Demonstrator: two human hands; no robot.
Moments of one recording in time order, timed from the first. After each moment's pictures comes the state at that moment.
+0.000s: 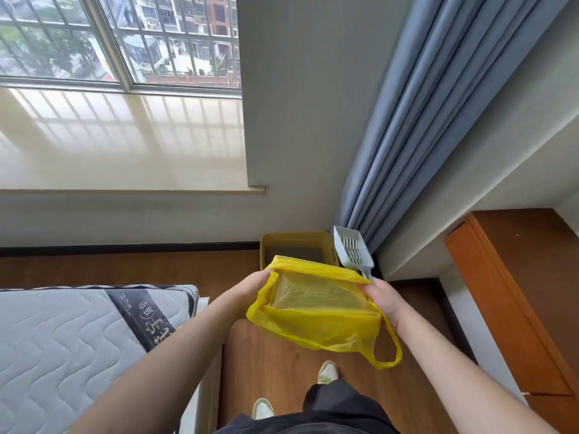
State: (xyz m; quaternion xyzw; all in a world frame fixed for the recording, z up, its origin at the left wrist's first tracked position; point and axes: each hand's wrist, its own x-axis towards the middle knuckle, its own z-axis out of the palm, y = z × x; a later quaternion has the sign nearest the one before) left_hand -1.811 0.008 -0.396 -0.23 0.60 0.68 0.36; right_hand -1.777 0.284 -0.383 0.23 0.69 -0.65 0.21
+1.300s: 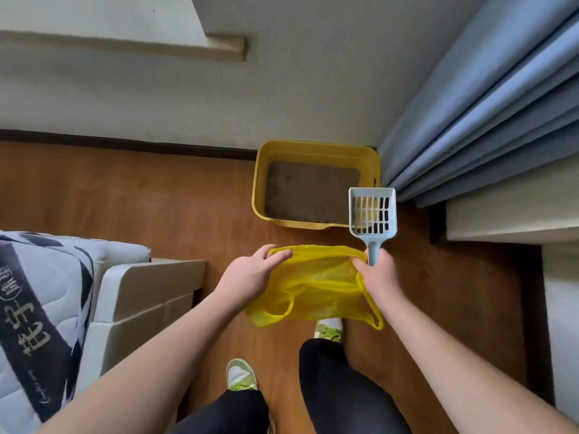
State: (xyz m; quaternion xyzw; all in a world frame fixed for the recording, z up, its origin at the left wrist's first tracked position) left_hand -1.949 0.077 -0.778 0.17 0.96 0.15 0.17; right_hand -1.985 0.342 -0.780 0.28 0.82 -0.43 0.25
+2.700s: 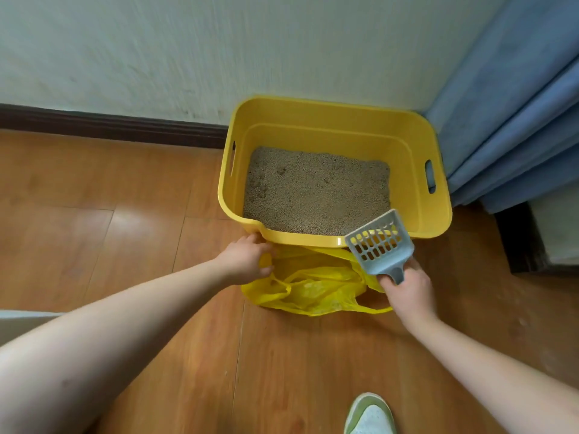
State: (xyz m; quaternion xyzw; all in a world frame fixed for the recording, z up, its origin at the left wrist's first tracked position) left_hand -2.059 0.057 -1.194 0.12 0.93 0.13 0.31; right_hand -2.013 0.378 -1.161 0.14 0.95 -0.26 0.07
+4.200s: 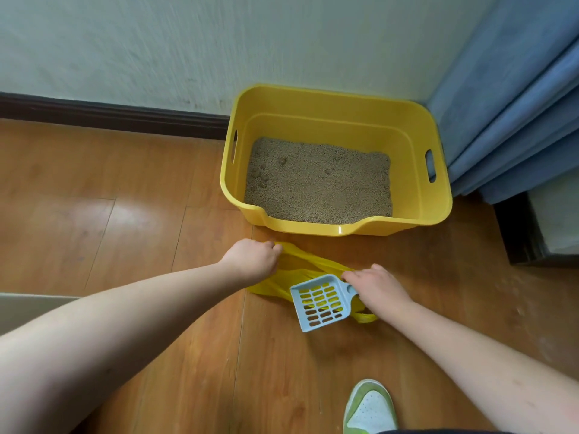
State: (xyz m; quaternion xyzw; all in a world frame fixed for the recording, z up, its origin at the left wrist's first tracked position) left_hand -2.034 0.074 -1.189 0.26 0.94 -0.08 0.21; right_hand -2.008 0.353 -1.195 -0.26 0.94 0.06 0.23
